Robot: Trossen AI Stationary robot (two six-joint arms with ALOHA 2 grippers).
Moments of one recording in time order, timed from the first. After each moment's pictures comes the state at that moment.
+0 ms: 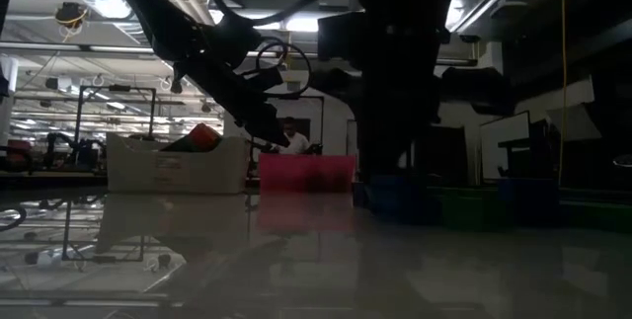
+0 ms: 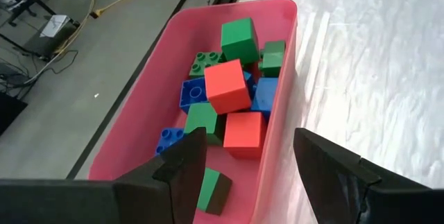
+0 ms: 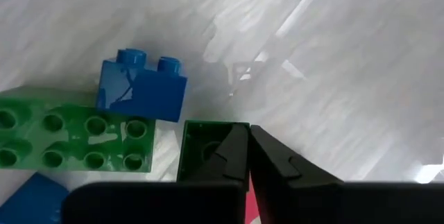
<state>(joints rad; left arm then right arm) 0.51 1.63 0.78 0.26 -0.13 0.35 0.25 2.04 1.49 -0.77 0.12 -0.50</state>
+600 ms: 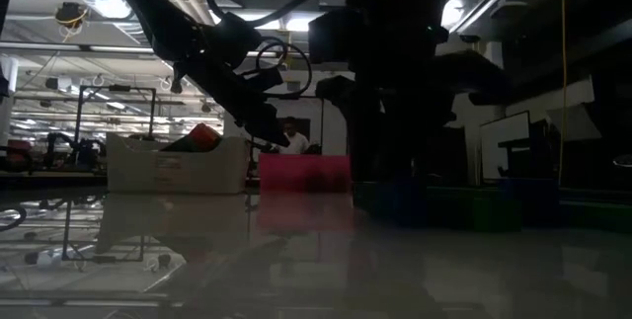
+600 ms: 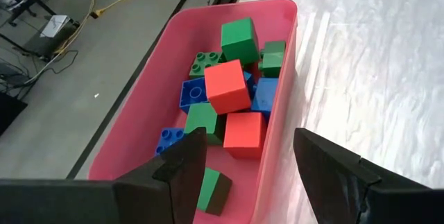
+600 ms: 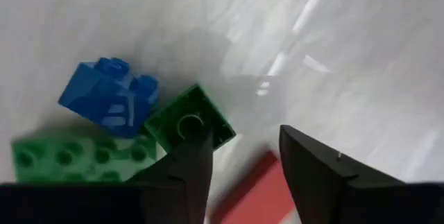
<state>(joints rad) 0.51 1.63 0.78 0.26 -0.13 0.35 0.23 2.03 1.49 -0.76 0.03 -0.32</state>
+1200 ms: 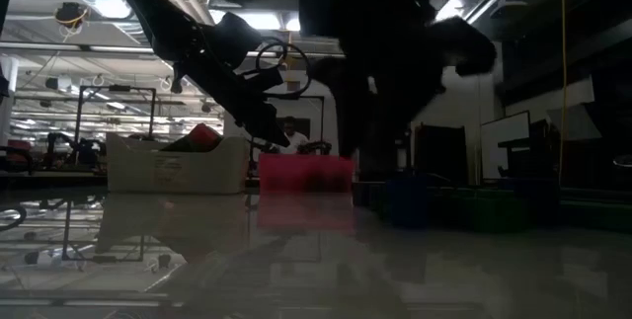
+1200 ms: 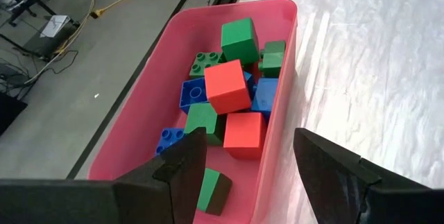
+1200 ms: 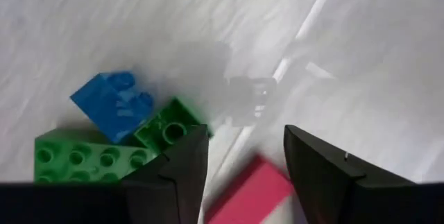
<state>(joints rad) 0.51 1.63 0.78 0.26 -0.13 0.35 0.21 2.03 1.59 -0.83 0.01 -0.35</state>
